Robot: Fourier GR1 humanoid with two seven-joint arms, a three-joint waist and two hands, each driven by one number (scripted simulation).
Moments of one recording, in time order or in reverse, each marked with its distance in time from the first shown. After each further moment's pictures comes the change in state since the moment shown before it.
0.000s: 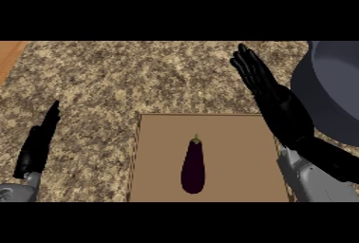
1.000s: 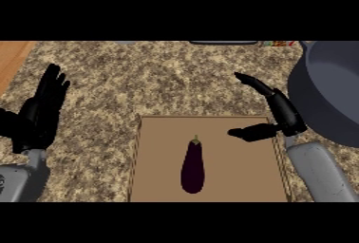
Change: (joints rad) left arm -0.117 -0.137 0.130 -0.263 0.142 -0.025 0.081; right arm -0.003 -0.085 -0.031 0.385 0.304 -0.072 -0.022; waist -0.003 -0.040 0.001
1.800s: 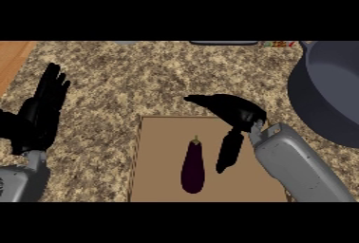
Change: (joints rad) left arm 0.005 -0.016 0.003 -0.044 -0.025 0.008 0.042; right arm -0.239 -0.004 0.295 -0.140 0.012 0.490 0.685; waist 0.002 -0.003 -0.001
